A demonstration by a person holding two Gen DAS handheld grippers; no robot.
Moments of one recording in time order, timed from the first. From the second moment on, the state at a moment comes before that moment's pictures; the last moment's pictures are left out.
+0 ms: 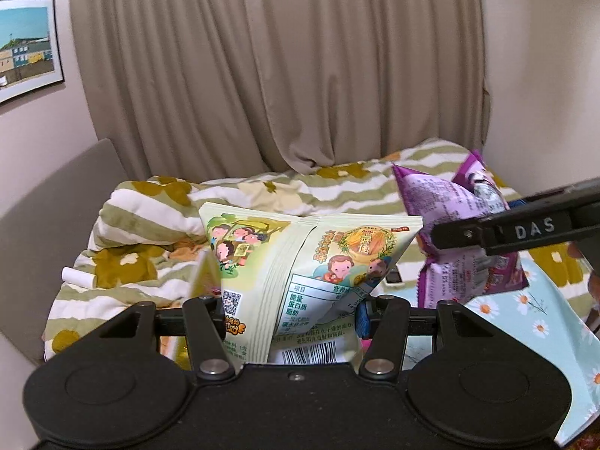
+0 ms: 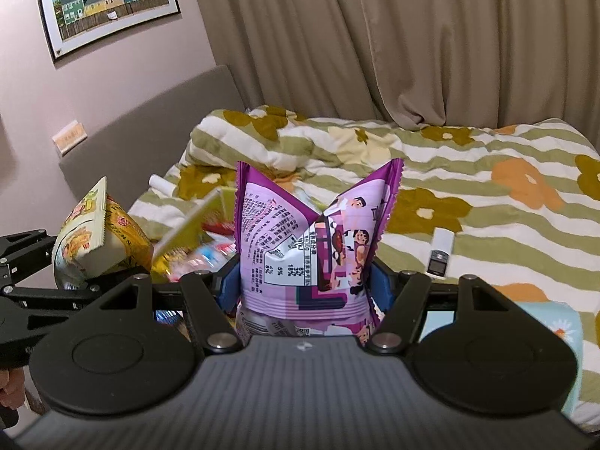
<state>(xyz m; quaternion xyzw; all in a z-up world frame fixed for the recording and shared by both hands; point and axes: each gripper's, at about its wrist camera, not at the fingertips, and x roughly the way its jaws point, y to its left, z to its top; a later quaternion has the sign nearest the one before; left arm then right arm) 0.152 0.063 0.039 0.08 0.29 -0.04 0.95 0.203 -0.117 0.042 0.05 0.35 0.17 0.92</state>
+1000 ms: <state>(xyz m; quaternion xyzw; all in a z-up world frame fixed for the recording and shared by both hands) 0.295 0.179 -0.005 0.01 0.39 -0.09 0.92 0.282 -0.031 0.025 0.10 0.39 0.08 0.91</state>
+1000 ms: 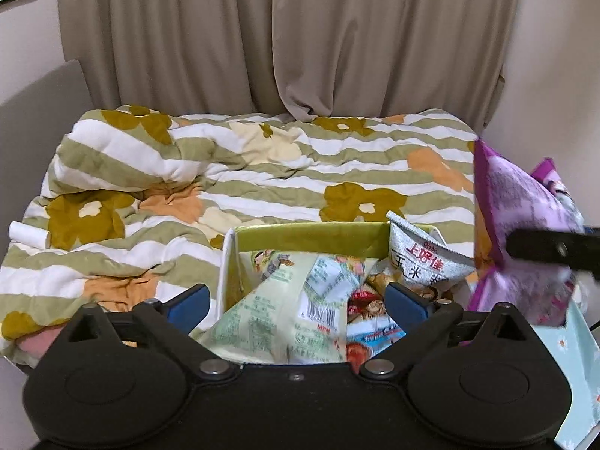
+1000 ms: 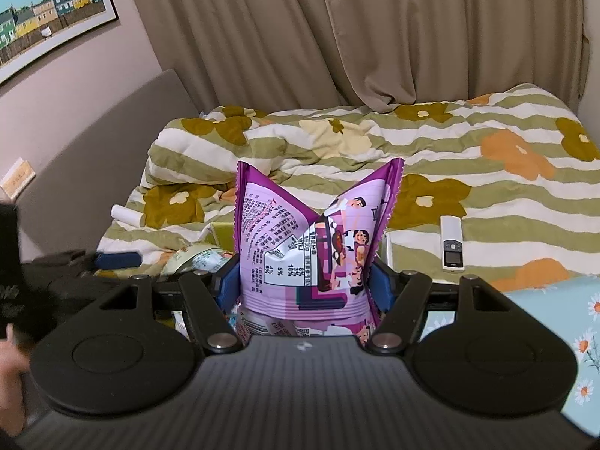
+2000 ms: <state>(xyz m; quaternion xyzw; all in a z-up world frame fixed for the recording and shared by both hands) 0.263 0.197 0.004 0.01 0.37 -0.06 0.93 0.286 -0.021 0.014 0.09 0.34 0.04 0.94</state>
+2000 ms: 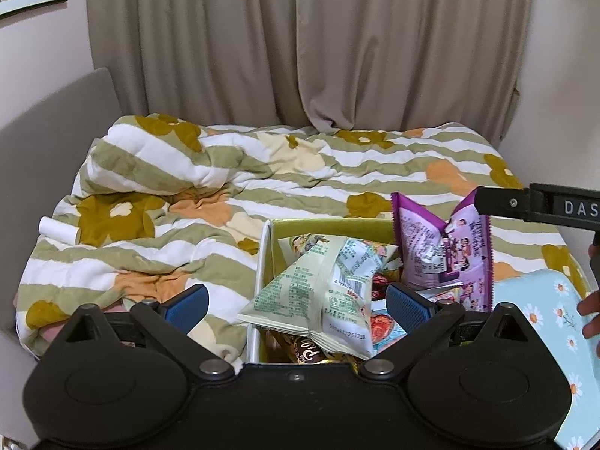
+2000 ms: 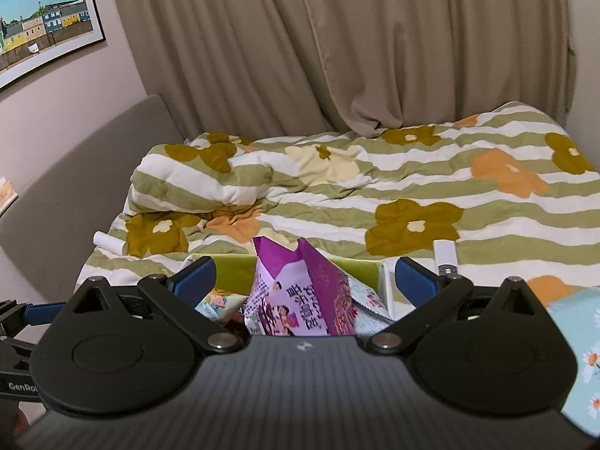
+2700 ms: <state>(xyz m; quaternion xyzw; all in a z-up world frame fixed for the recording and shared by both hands) 0.092 0.169 0.058 0.04 0.27 0.01 0.96 0.107 -0.041 0.083 0.03 0.27 0.00 0.96</state>
